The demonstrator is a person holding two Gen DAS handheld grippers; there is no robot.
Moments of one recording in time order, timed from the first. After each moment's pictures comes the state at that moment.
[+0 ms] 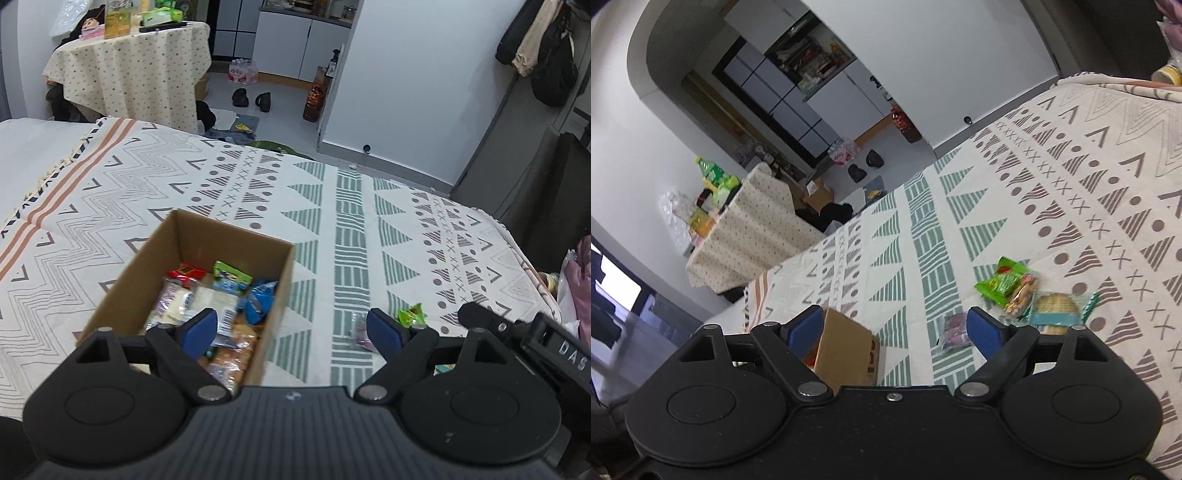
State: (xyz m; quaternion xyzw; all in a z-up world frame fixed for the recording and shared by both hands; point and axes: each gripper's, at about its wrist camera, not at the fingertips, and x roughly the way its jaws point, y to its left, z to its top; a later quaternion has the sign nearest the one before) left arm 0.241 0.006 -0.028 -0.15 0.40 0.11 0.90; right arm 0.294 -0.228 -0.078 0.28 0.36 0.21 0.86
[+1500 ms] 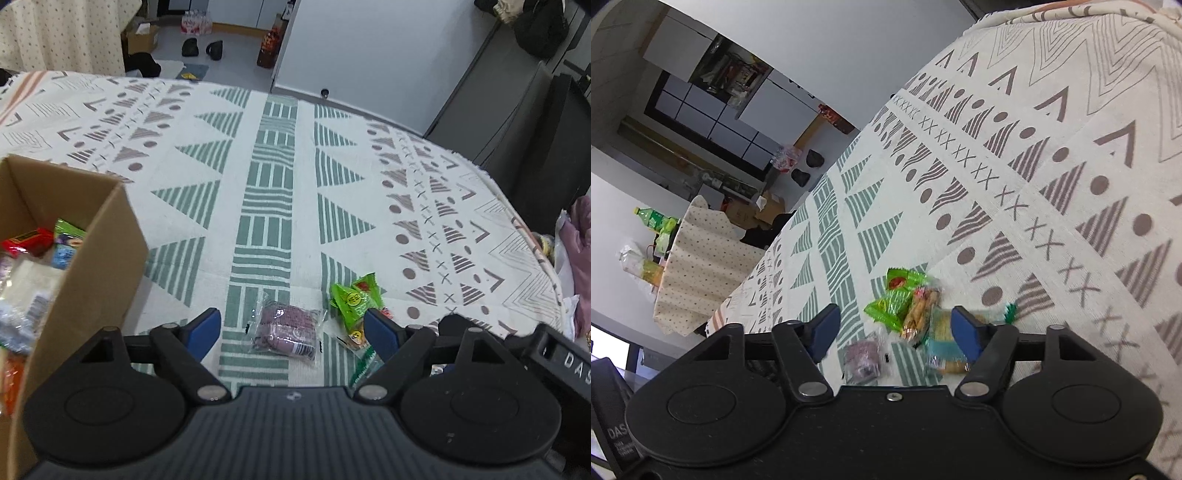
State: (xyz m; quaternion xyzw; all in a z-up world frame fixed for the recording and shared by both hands) left arm 0.347 -0.064 -0.132 -0.17 0.47 0.04 0.87; right arm 0.357 -0.286 -0.164 0.36 0.42 0.14 0.82
